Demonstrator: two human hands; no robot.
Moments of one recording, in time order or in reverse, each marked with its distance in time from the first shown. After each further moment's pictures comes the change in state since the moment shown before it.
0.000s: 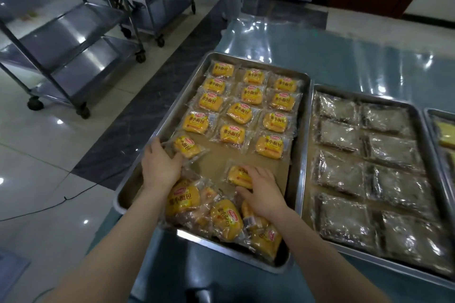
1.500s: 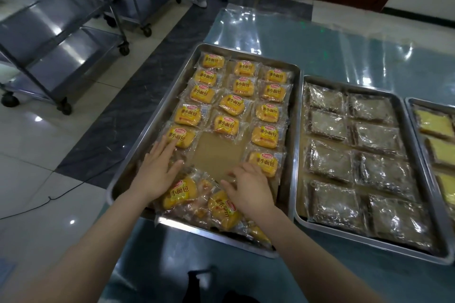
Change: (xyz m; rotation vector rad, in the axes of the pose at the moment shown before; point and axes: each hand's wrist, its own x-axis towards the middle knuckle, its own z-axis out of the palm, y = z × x) left_hand 0.005 -0.046 -0.004 0.317 -0.390 0.481; right_hand -0.023 -0.046 0.000 -0.195 0.043 0.022
